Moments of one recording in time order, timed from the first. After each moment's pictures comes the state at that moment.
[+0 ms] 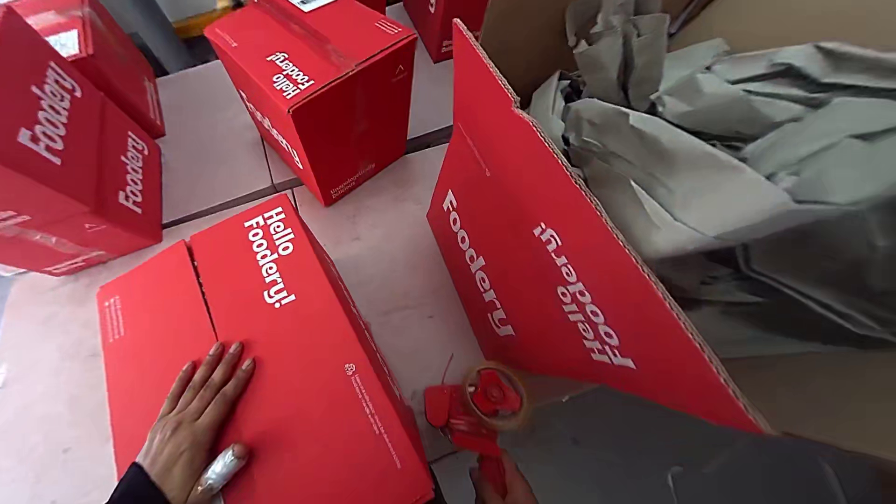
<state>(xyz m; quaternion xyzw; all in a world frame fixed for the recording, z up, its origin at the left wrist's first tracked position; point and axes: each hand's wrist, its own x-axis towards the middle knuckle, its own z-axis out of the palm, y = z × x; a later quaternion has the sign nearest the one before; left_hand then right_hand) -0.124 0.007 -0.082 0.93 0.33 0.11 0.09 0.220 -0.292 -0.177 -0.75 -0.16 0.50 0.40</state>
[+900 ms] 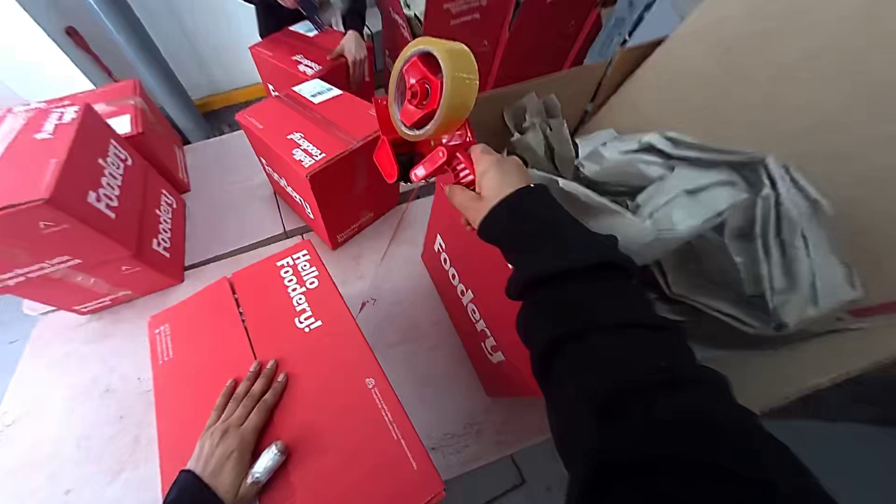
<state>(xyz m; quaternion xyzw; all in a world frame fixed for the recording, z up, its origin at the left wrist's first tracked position) -0.116 0.006 -0.080 0.92 0.34 0.15 0.08 0.331 0.052 0.114 -0.82 -0.50 0.16 0.23</state>
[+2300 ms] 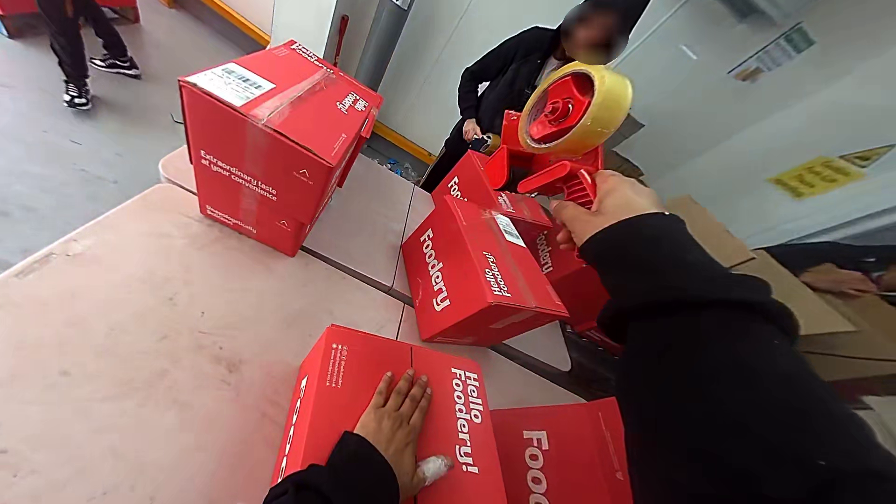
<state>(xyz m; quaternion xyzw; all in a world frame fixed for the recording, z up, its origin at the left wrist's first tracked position) -0.109 0.116 -0.063 0.85 0.43 0.11 0.28 0.022 0.316 0.231 -0.75 -0.65 -0.02 0.12</state>
